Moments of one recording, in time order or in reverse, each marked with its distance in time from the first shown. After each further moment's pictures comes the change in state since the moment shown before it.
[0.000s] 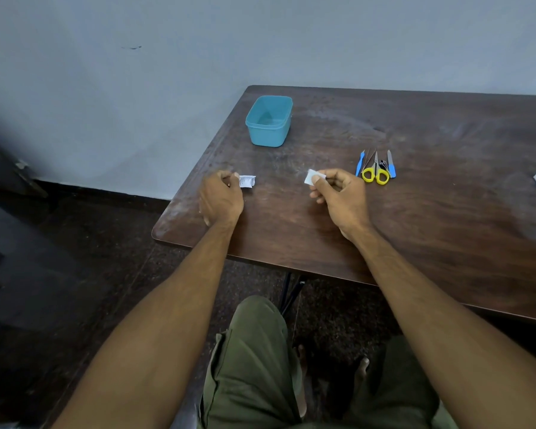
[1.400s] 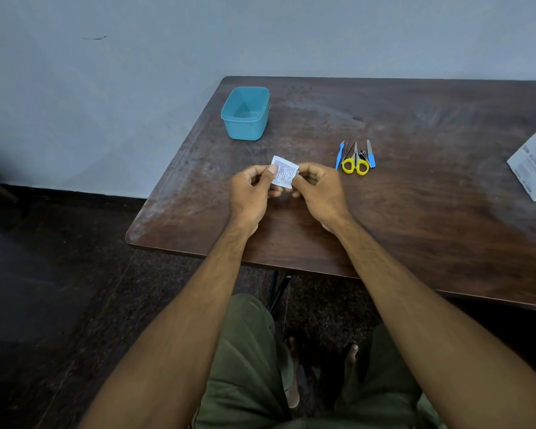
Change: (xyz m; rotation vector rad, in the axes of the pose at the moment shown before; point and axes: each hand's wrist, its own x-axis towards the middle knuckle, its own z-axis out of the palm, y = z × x) left_hand -0.049 0.039 0.037 -0.715 -0.491 0.027; right_hand 0.006 0.006 0.000 -0.031 -0.103 -0.016
